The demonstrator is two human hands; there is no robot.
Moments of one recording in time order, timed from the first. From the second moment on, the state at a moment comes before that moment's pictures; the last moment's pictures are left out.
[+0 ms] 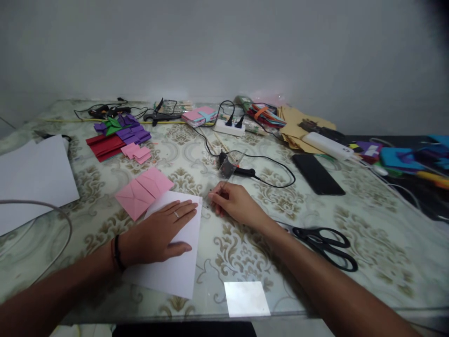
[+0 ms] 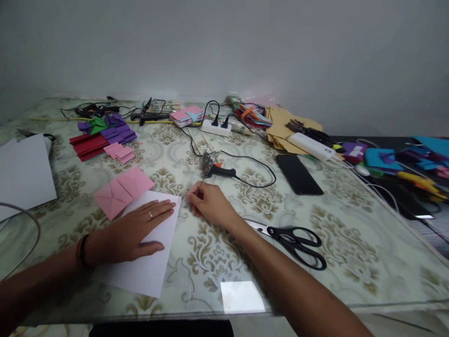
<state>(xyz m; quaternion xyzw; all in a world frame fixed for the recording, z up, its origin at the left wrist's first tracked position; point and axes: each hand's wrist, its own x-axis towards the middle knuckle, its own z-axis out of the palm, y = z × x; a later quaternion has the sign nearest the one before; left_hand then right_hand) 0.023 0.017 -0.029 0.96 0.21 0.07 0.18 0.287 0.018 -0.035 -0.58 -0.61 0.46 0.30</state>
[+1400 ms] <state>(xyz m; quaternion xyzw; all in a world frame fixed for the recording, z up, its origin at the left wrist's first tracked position) 0.026 0.015 -0.035 0.95 0.29 0.12 0.08 0.263 -0.015 -0.035 -0.55 -0.79 0.19 0.18</state>
